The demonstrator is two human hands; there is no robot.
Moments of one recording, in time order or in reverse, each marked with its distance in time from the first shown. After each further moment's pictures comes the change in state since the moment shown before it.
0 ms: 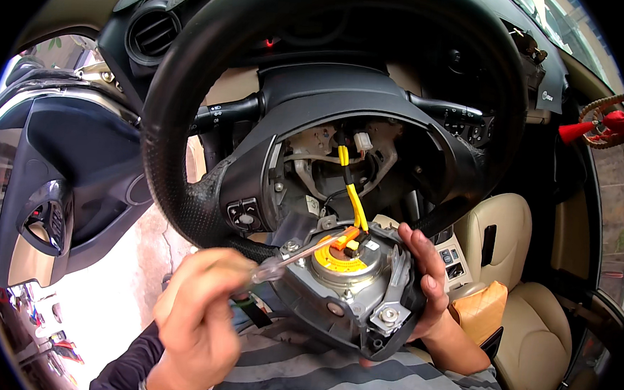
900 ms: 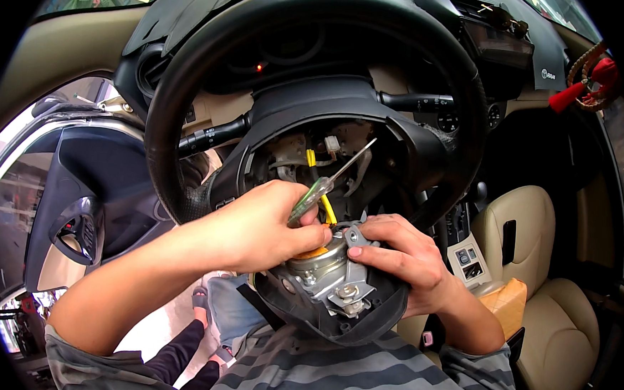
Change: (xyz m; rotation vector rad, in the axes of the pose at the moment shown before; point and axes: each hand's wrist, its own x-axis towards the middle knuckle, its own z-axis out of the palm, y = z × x) left_hand 0.117 0.014 0.051 0.147 -0.953 -0.489; right_hand 0.047 0.001 -0.033 0.061 -0.087 -0.010
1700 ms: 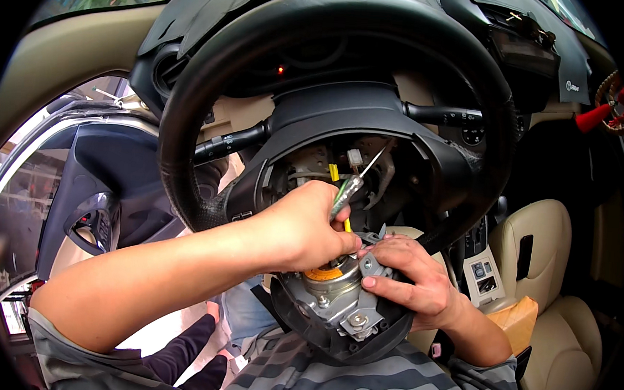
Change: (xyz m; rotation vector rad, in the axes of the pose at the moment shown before) left_hand 0.029 0.007 0.009 -0.127 0.042 -0.190; right_hand -0.012 0.019 0.004 0.012 -0.062 -0.106
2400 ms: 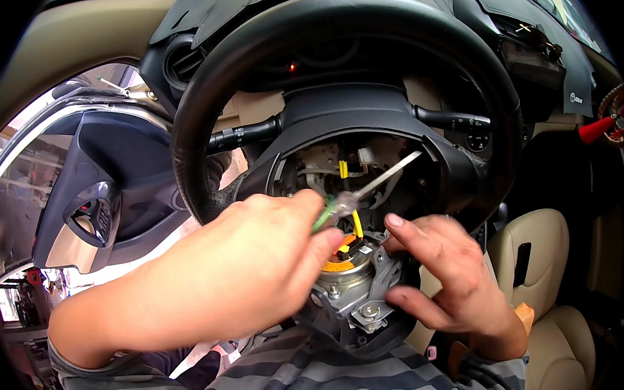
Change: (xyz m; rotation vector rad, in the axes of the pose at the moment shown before) left_hand -0.085 0.022 -0.020 0.375 0.168 0.215; right_hand 0.049 -0.035 -0.042 -0.177 -0.152 0.207
